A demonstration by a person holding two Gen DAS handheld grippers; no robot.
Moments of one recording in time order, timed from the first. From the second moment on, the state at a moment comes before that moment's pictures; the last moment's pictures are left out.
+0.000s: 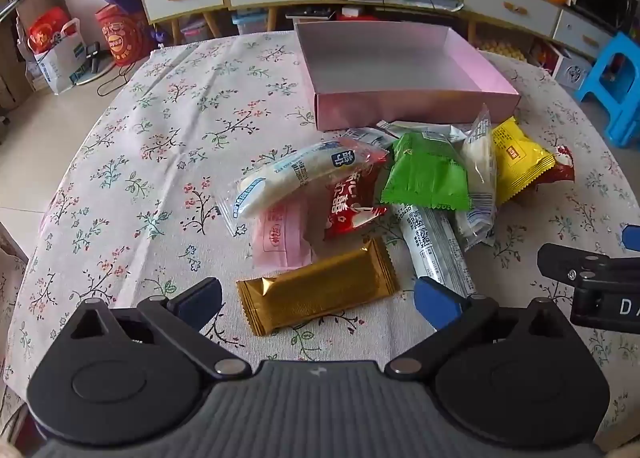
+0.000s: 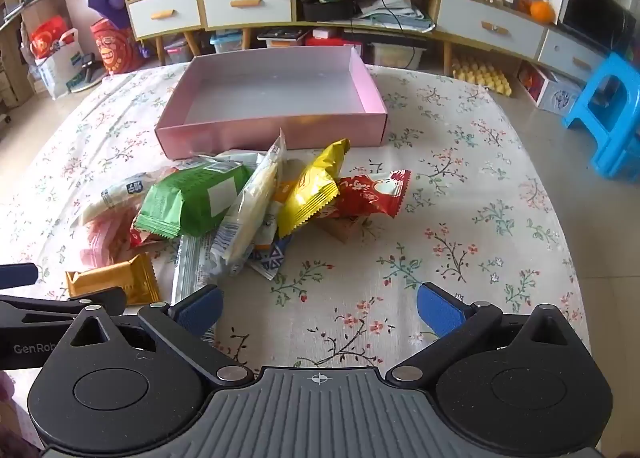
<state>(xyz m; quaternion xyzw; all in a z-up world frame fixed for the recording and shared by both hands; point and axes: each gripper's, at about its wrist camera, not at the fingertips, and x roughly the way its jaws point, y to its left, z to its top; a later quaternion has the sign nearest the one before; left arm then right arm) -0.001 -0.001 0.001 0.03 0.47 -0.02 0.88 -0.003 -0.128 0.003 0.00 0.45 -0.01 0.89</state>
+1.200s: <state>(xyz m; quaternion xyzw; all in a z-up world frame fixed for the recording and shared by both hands) -0.001 -0.001 0.001 0.04 0.47 -0.01 0.88 0.000 -0.136 0.003 0.03 0.45 -0.02 0.89</state>
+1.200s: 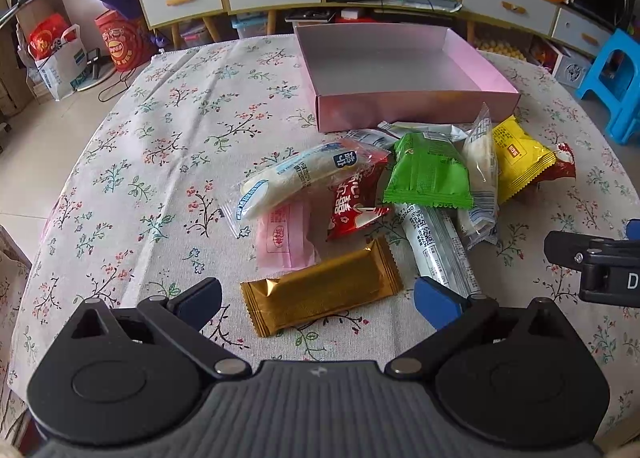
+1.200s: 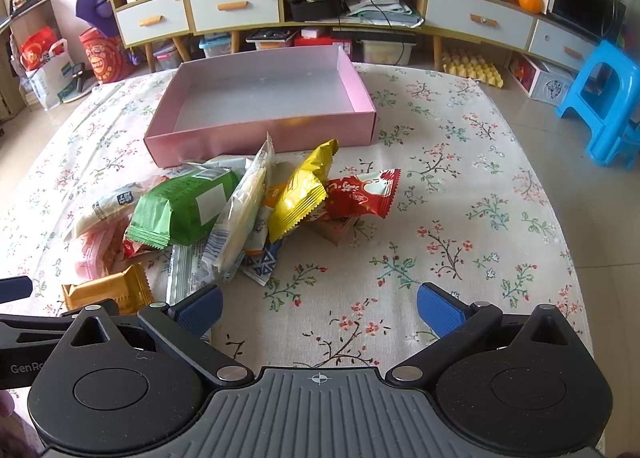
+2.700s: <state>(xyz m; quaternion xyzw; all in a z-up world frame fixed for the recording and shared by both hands) -0.002 0.000 0.003 0.04 0.47 -0.02 0.88 0.002 -0.137 0.003 0.03 0.46 -0.02 0.89</state>
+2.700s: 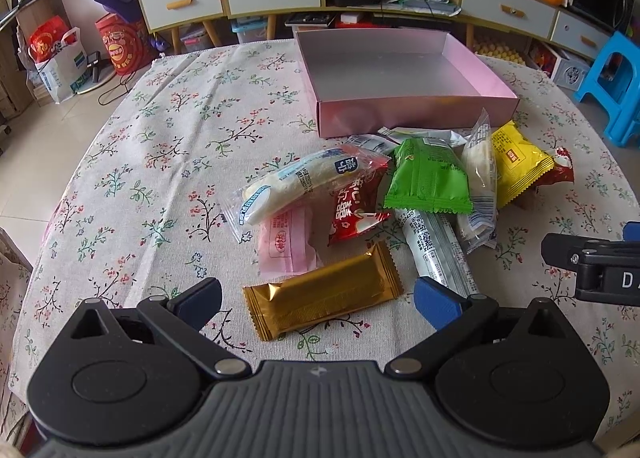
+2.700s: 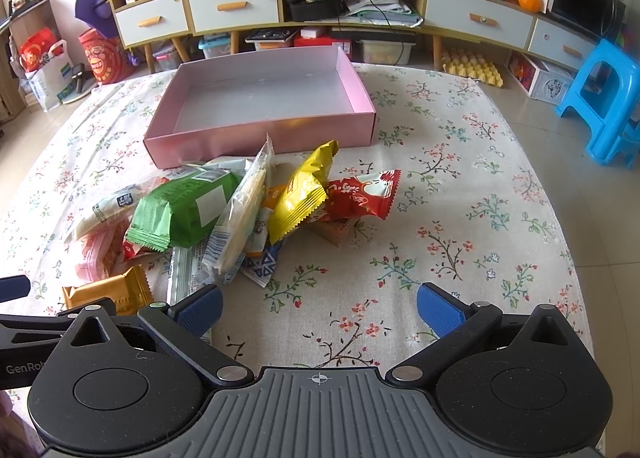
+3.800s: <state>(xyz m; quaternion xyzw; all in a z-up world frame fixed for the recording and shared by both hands) 0.045 0.024 0.013 0.11 0.47 -0.11 0.87 0.056 -0.153 0.026 0.08 0.50 0.10 0.85</state>
